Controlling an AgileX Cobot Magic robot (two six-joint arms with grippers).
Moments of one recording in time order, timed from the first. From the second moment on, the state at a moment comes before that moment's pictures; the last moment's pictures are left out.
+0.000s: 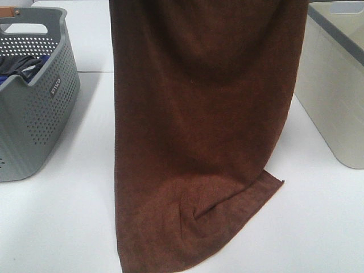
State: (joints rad) left arm -0.61 1.97 -2.21 0.44 0.98 -0.28; right arm 0.27 1.67 -1.91 0.03 1.17 -0.03
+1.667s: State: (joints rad) left arm -0.53 2.07 -2.28 0.33 1.17 -0.22; right arm 0.27 1.85 -2.06 0.10 1.22 -0.13
